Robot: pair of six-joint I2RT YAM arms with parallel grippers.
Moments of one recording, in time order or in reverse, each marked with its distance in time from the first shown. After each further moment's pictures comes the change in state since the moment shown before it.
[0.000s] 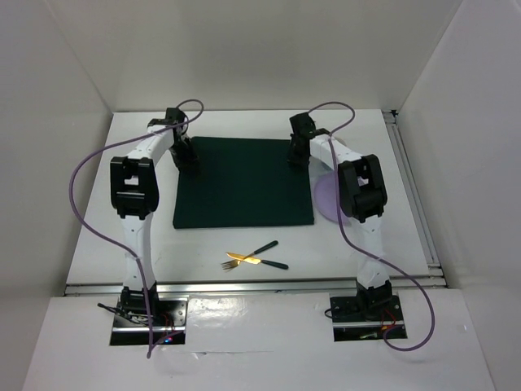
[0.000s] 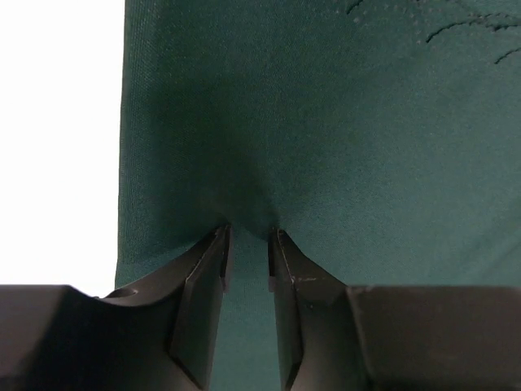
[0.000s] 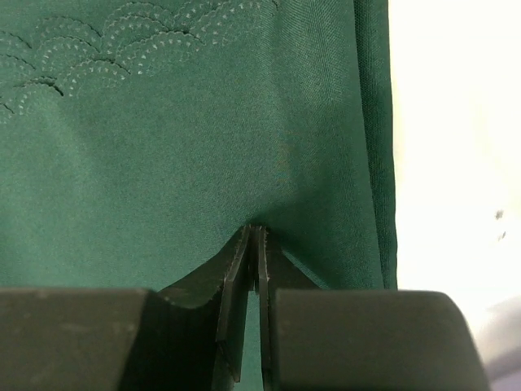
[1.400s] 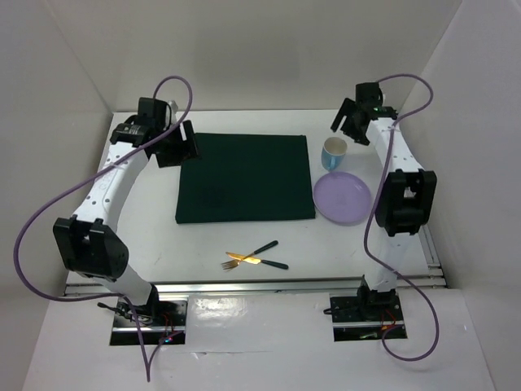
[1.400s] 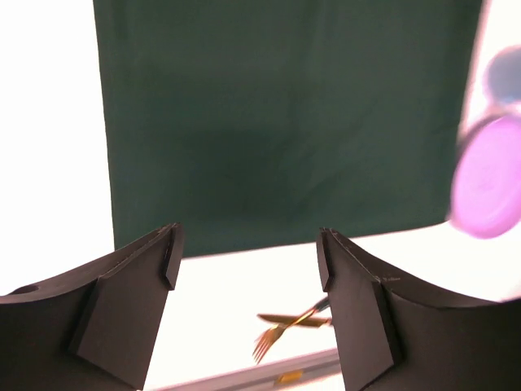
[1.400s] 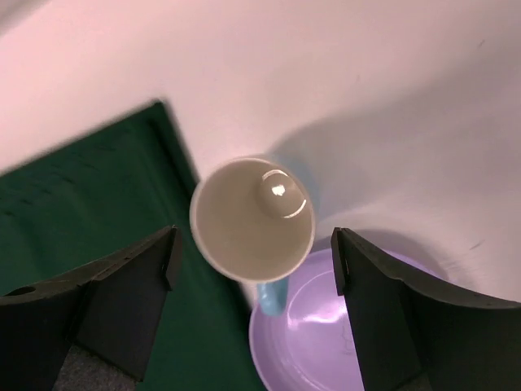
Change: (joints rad) left arm -0.079 -0.737 -0.303 0.004 0.042 0.057; right arm -0.293 -0.390 0.023 -0.142 0.025 -0.053
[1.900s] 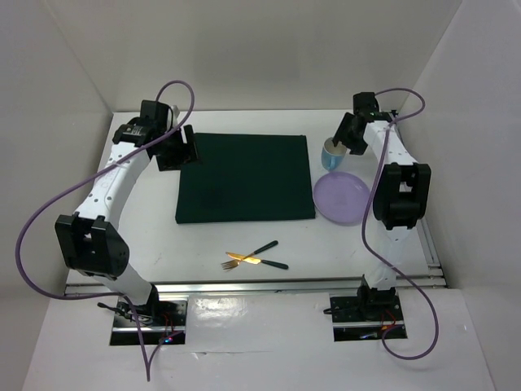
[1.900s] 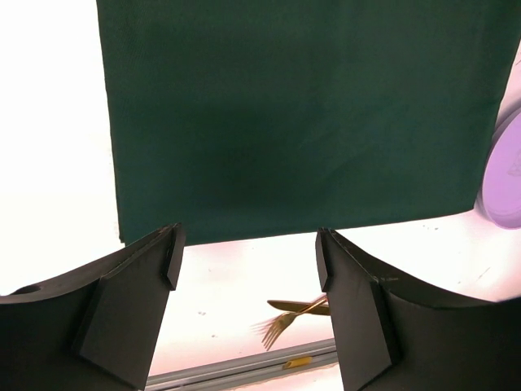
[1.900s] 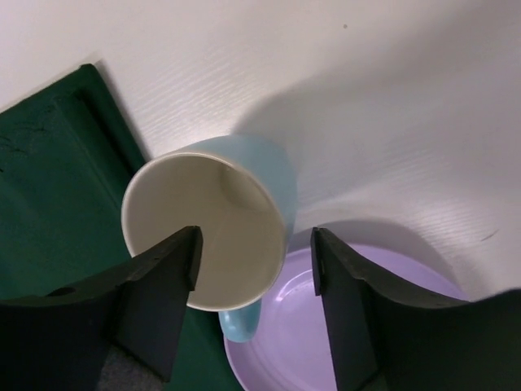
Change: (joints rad) left arm -0.005 0.030 -0.050 -0.024 -0.001 0.009; right arm -0.027 0.175 -0.005 -0.043 -0.044 -0.001
